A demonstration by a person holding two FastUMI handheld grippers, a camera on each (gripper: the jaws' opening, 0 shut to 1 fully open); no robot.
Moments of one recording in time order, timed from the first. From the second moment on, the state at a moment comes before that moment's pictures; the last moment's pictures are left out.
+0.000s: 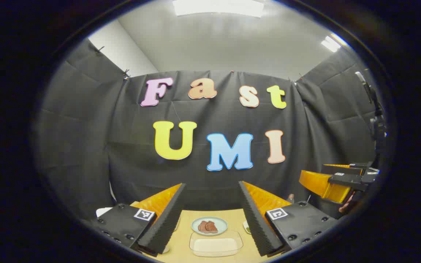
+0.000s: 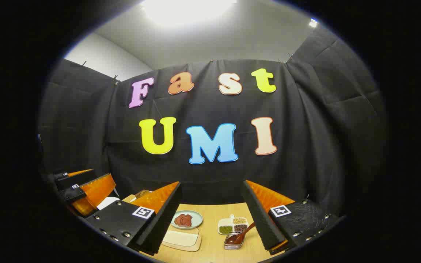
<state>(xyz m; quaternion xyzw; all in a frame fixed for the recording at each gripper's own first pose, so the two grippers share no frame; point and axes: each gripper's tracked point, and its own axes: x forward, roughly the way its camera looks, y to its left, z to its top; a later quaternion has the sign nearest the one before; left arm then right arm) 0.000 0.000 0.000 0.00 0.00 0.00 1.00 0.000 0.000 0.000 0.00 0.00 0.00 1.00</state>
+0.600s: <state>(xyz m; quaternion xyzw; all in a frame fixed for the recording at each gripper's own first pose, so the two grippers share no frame) 0.016 0.021 -0.010 0.01 0.01 -0.02 1.00 0.010 0.009 0.004 0.00 -0.01 -0.02 1.00</state>
